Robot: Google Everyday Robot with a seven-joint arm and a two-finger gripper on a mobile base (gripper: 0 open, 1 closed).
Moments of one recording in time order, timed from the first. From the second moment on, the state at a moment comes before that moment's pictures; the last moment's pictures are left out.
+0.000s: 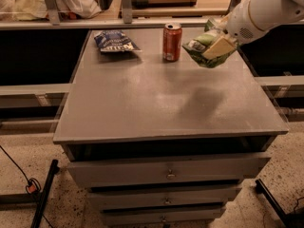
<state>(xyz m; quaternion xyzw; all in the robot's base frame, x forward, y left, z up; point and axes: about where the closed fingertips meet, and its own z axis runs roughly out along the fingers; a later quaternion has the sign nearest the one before) 0.671 -0.183 0.937 -0.54 0.75 0.01 0.38</state>
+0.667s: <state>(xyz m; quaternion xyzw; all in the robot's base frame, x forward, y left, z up) 0.703 -0.173 0.917 -0.52 0.77 -0.01 0.38</state>
